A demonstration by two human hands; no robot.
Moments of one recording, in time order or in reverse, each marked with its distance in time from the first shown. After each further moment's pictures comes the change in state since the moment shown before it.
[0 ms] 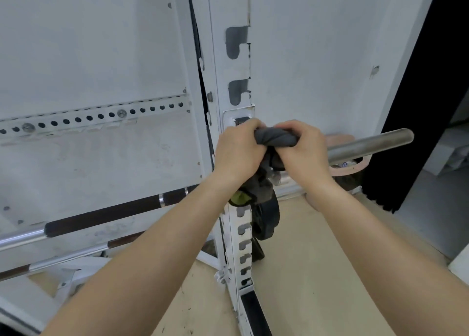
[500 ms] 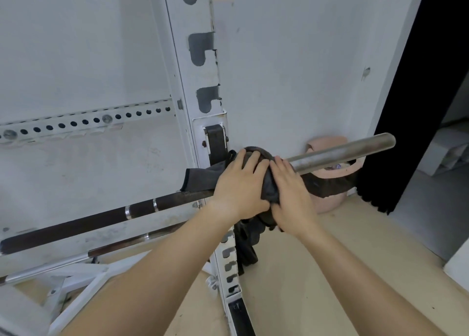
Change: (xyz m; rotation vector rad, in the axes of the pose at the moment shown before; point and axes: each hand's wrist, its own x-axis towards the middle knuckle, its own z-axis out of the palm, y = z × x) left_hand -0.019 -0.011 0.086 0.601 -0.404 0.274; right_hand -0.034 0.119 -0.016 -0.506 -0.300 -0.173
